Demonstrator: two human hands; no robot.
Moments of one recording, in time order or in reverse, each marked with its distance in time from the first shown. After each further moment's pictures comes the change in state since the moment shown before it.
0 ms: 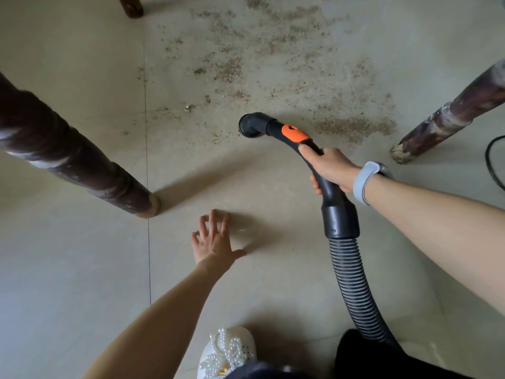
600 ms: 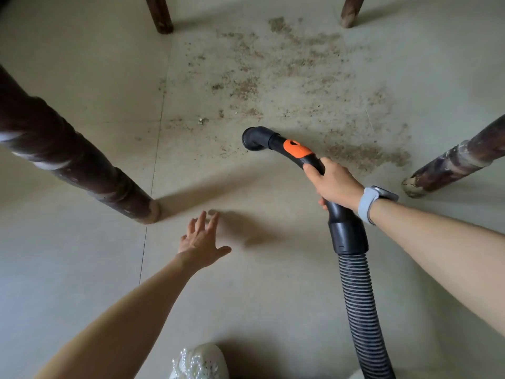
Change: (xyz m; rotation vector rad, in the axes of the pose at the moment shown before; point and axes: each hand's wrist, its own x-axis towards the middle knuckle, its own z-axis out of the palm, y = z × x) left_hand 0.022 -0.015 -0.034 -0.199 -0.088 -0.041; right_hand 0.027 -0.002 -0.014 -0.342 0.033 -0.292
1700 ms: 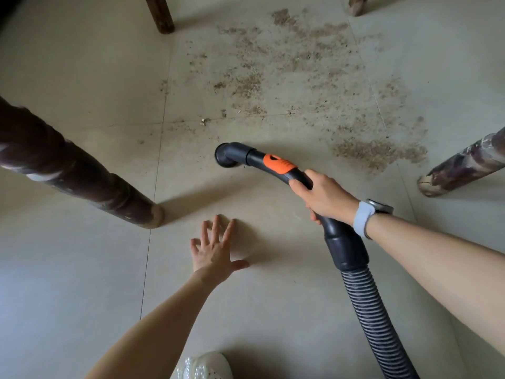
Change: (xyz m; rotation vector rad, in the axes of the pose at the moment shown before) left_hand 0.001 0.015 0.031 0.161 0.115 0.009; right_hand -0.003 0.000 0.025 0.038 -0.152 -0.091
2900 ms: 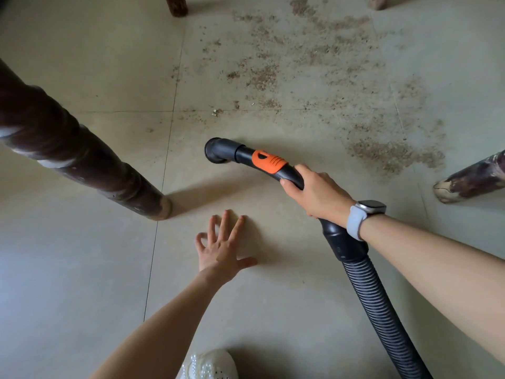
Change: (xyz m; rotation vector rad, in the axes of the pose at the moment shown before) left_hand 0.000 -0.008 0.010 -0.072 0.050 0.039; right_hand 0.012 -0.026 0.024 -0.294 0.022 -0.105
